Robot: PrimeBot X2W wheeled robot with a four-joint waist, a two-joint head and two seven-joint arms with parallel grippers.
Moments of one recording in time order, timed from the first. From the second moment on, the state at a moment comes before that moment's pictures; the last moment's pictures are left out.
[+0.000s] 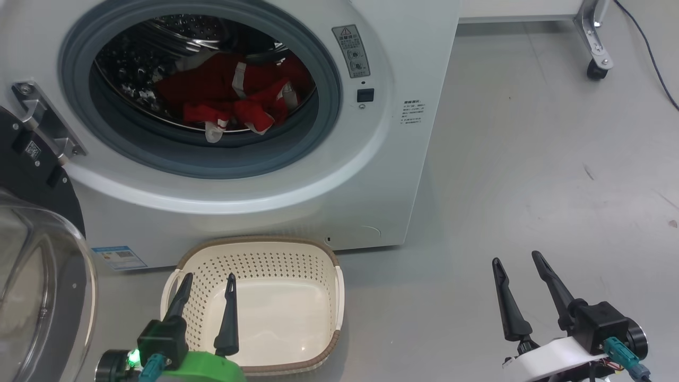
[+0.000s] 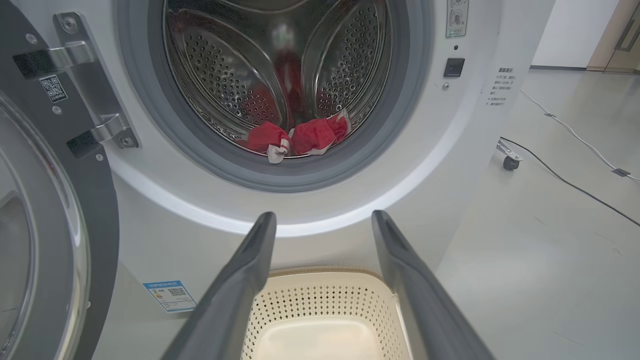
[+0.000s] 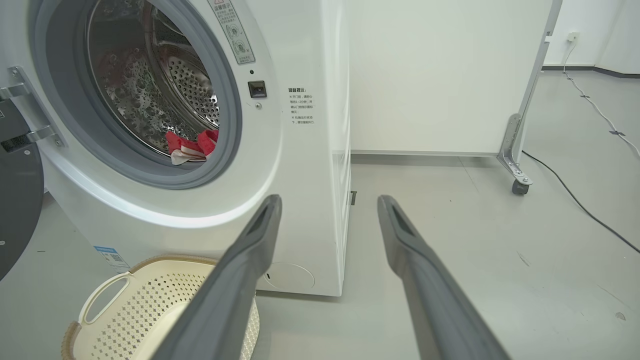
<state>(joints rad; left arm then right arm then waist) 0.03 0.04 -0.26 0.17 -0.30 0.11 -0.22 0.11 -0.04 0.12 0.09 0.20 0.08 -0.26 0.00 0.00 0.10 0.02</state>
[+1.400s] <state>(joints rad) -0.72 0.12 -0.18 0.44 -0.54 0.10 0.22 -0.17 -0.05 0.22 0.03 0.23 0.12 -0.26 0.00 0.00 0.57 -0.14</state>
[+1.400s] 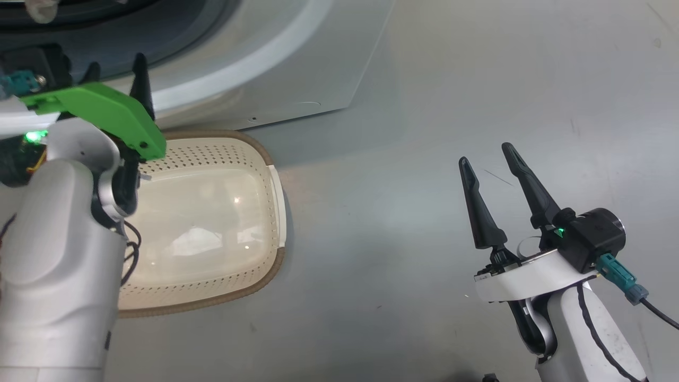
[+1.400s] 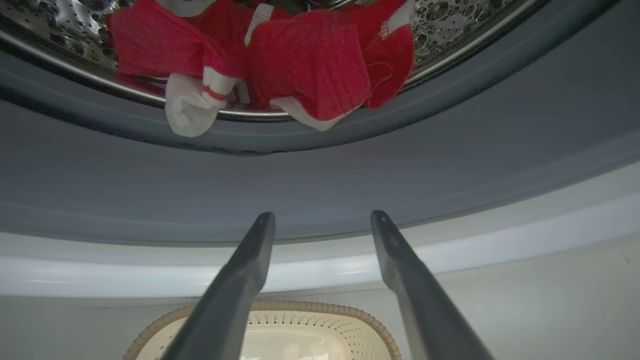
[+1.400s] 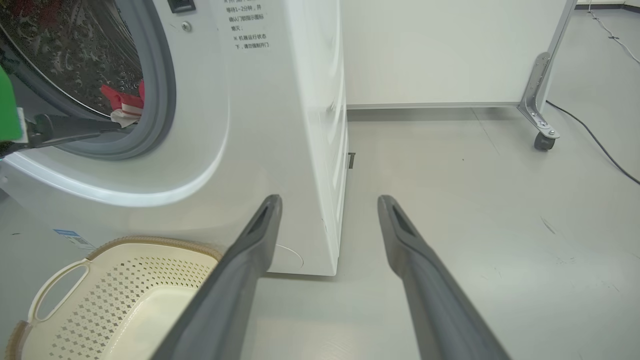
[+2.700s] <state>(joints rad) -1.14 0.28 -0.09 0.62 -0.58 0.10 0.54 -0.27 -0.05 0.32 0.07 0.35 0.12 -0.26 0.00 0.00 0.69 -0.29</state>
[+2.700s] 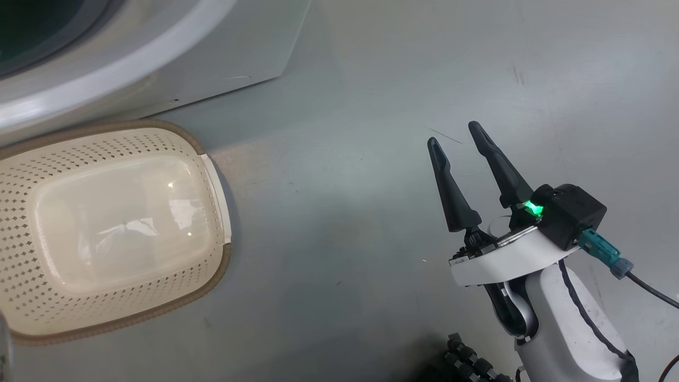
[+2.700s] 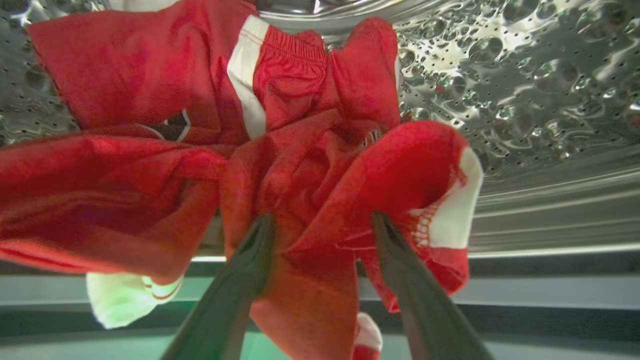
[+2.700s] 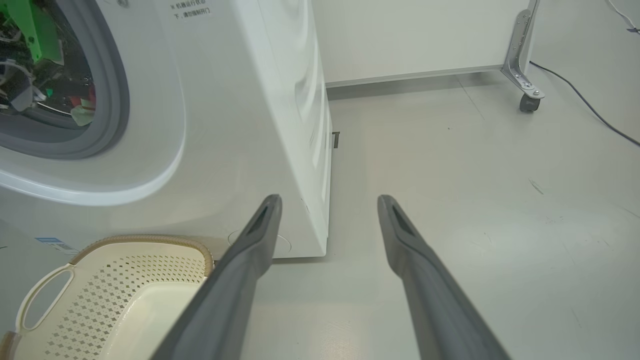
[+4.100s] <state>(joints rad) -1.02 0.21 -0.16 0.58 -0.50 0.04 0.16 -0.30 -0.05 0.26 0.11 0.29 0.12 -0.26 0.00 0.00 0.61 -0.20</state>
